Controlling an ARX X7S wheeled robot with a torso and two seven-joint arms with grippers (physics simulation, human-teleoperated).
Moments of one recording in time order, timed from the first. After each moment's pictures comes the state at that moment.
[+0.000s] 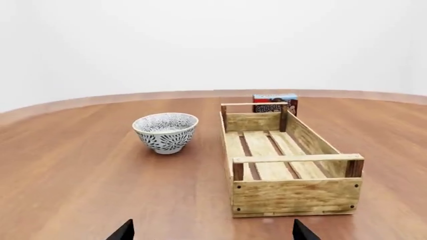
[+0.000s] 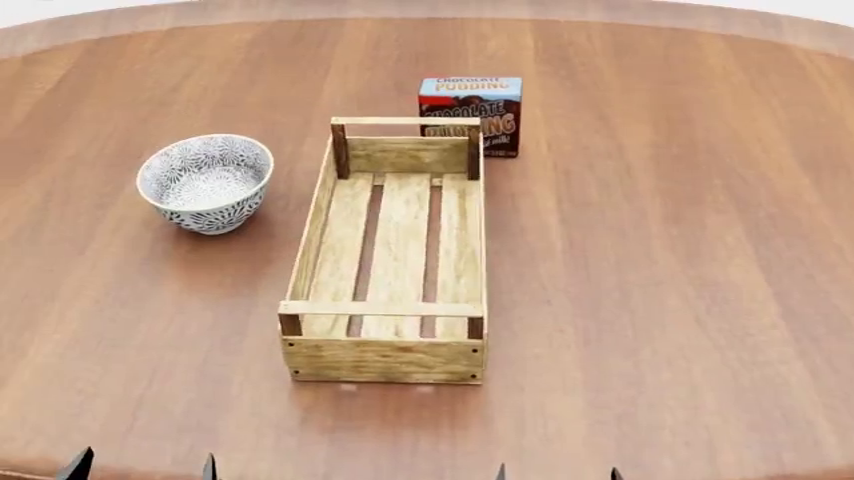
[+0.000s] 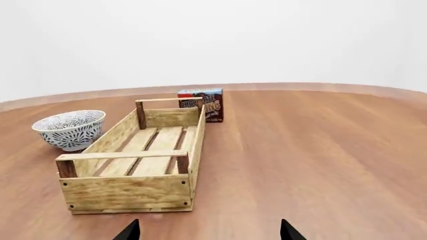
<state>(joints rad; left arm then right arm) 0.03 -0.07 0.08 0.06 -0.05 0.02 -0.06 -0.01 0.06 -0.06 0.01 0.10 -0.05 0.04</state>
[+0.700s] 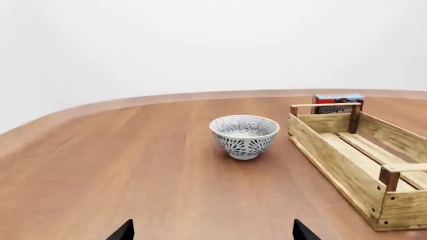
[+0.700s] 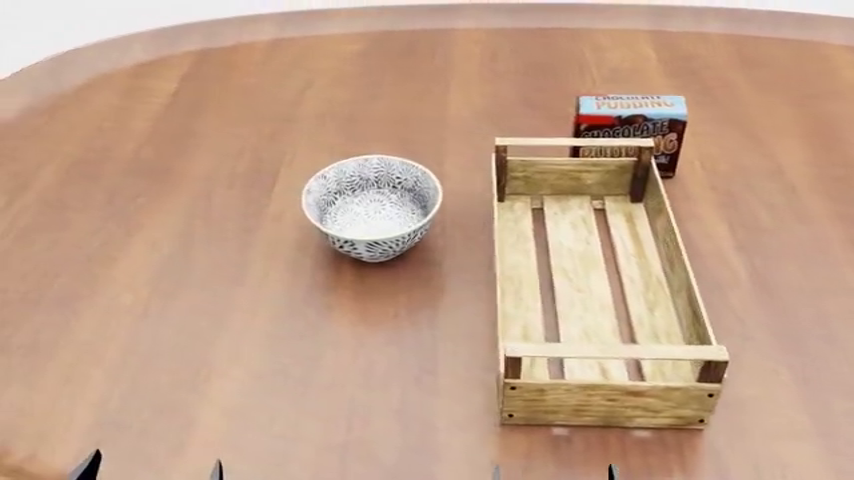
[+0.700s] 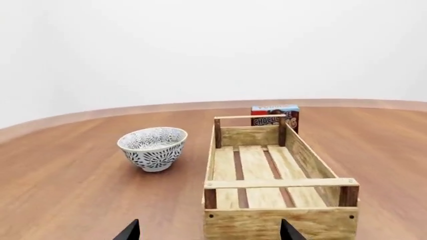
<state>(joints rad) 0.04 -0.11 0.14 0.05 -0.09 0.03 -0.10 -0.03 0.10 -0.12 0.01 0.14 -0.13 0.07</state>
